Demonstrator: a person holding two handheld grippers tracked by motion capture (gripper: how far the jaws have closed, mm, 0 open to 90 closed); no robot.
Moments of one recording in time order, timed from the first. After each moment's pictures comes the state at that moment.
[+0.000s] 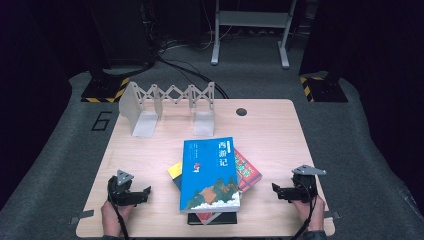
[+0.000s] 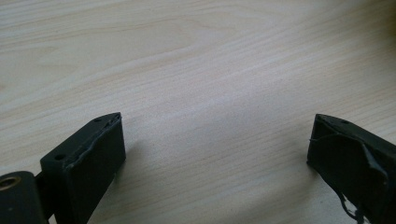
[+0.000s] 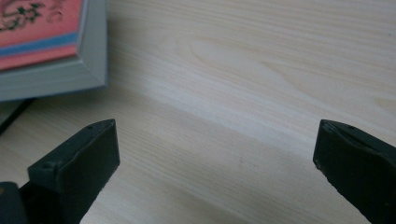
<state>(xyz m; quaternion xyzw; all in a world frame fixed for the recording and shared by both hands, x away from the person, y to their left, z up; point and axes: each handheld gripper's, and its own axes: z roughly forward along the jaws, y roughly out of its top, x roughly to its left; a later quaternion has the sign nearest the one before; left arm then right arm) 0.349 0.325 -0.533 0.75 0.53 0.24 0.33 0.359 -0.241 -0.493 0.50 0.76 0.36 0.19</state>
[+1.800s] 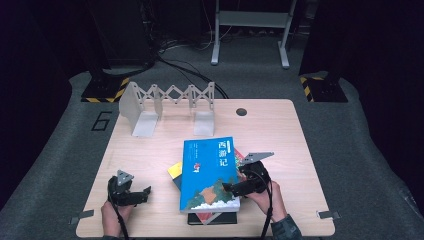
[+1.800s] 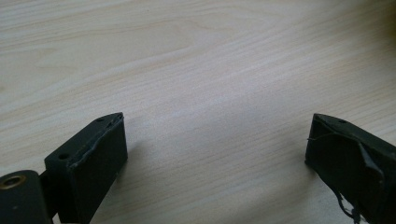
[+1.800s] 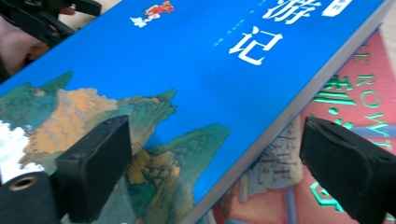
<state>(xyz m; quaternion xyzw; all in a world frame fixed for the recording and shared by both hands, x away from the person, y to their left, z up) 0.349 0.325 -0.533 0.75 0.53 0.24 0.33 0.374 -0.101 -0.440 0.36 0.84 0.41 0.04</state>
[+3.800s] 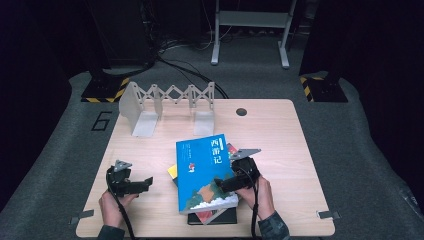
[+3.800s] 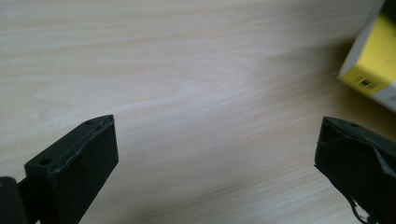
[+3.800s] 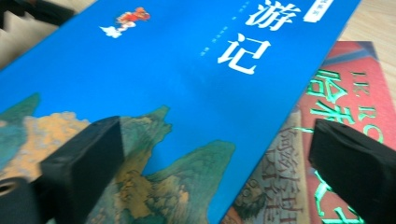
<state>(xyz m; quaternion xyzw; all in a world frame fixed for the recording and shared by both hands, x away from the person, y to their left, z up) 0.370 0.318 -0.490 0.72 0.56 0.18 0.37 0.384 -0.072 -0.436 0.37 0.85 0.37 0.10</state>
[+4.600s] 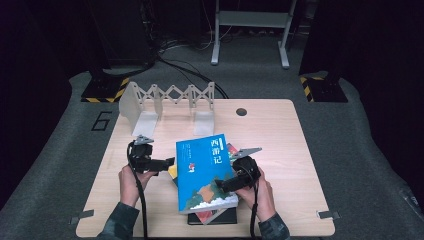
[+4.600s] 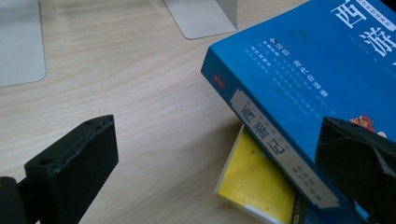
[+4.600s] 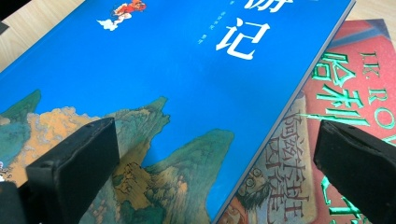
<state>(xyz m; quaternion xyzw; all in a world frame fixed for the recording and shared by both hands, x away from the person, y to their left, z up) 0.417 0.256 -0.433 0.76 0.50 0.14 0.39 0.385 -0.075 -0.438 0.39 0.84 0.37 0.06</state>
